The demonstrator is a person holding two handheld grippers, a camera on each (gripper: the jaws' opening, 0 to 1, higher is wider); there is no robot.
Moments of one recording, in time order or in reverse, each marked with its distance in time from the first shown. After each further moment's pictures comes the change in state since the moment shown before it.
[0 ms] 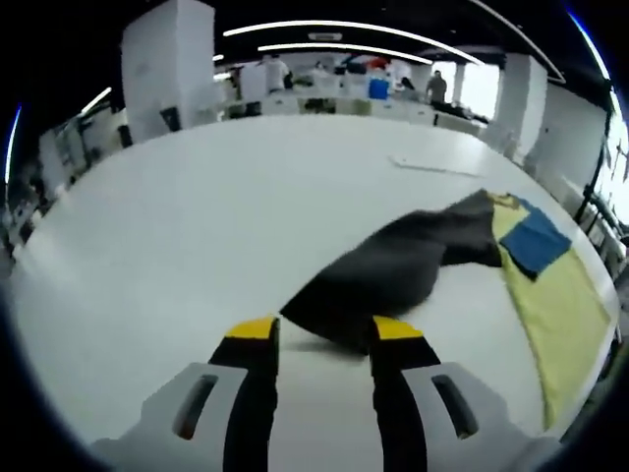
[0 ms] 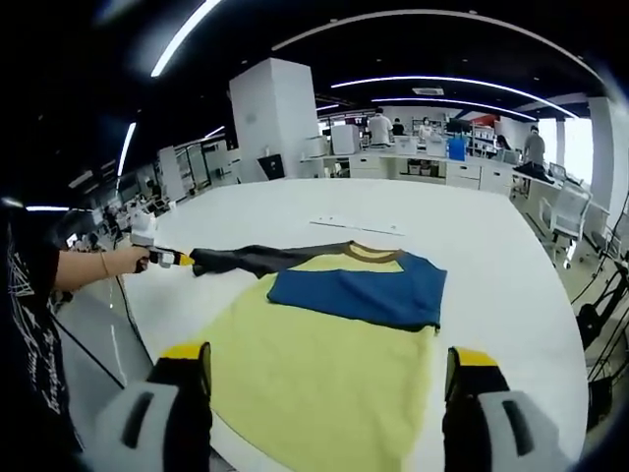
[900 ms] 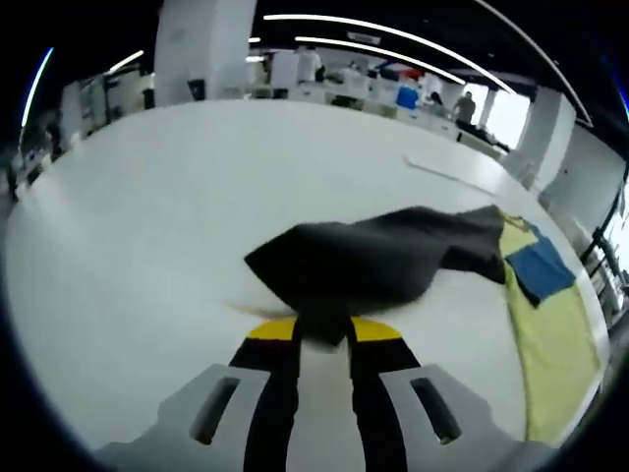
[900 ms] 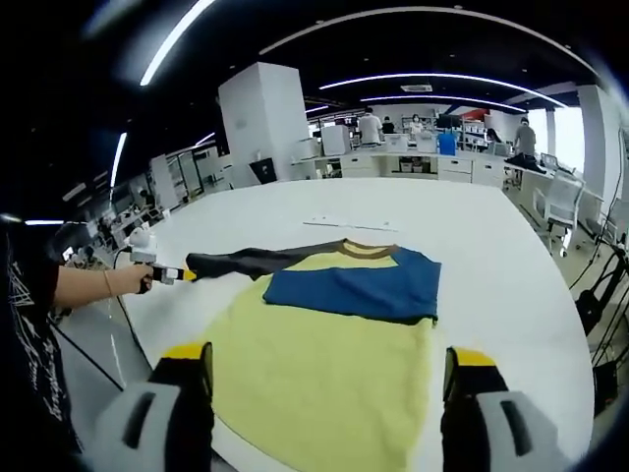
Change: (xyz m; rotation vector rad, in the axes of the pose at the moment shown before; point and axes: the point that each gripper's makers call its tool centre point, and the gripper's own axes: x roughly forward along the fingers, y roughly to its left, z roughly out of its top) left arm 0.021 -0.006 -0.016 -0.167 -0.004 0.051; right arm -0.001 -0.005 -0.005 0.049 -0.010 -0.024
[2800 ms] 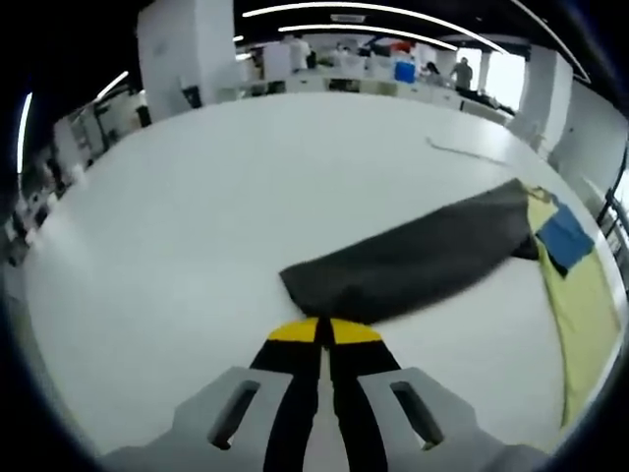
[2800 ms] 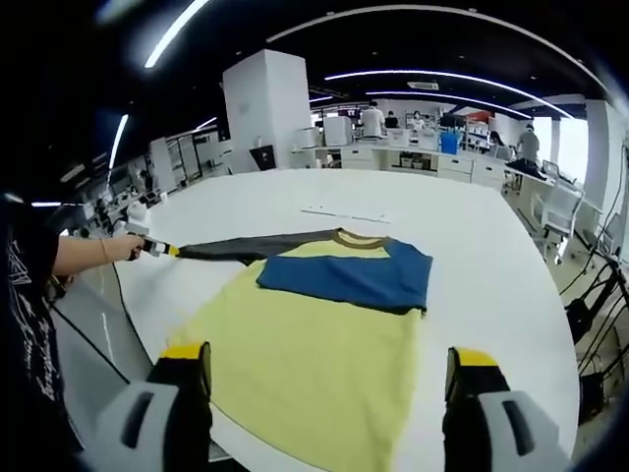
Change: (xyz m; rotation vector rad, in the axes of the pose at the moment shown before) left arm -0.018 0.051 0.013 0.131 0.080 0.075; right arm -0.010 -0.006 -0.012 -0.048 0.052 -0.026
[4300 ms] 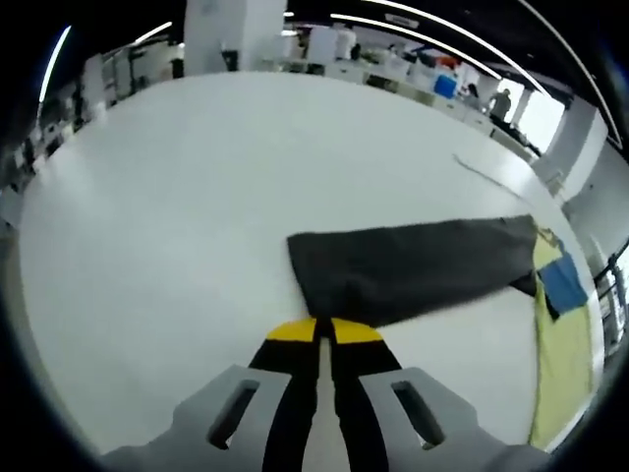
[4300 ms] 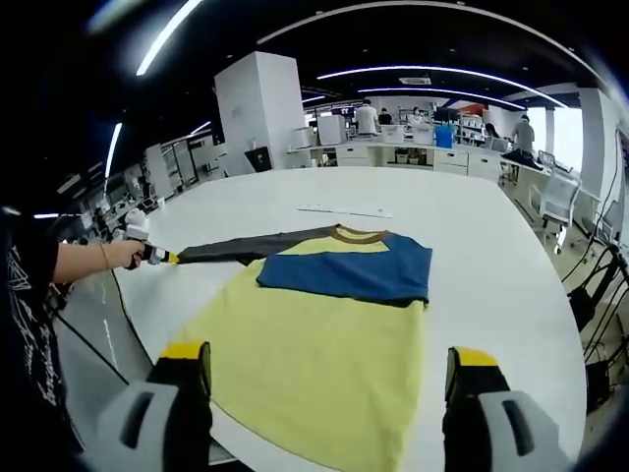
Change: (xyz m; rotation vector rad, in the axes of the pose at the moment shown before) left arm 0.004 0.008 -0.011 -0.207 0.035 0.022; right arm 0.001 0.001 -0.005 0.033 -0.001 -0.001
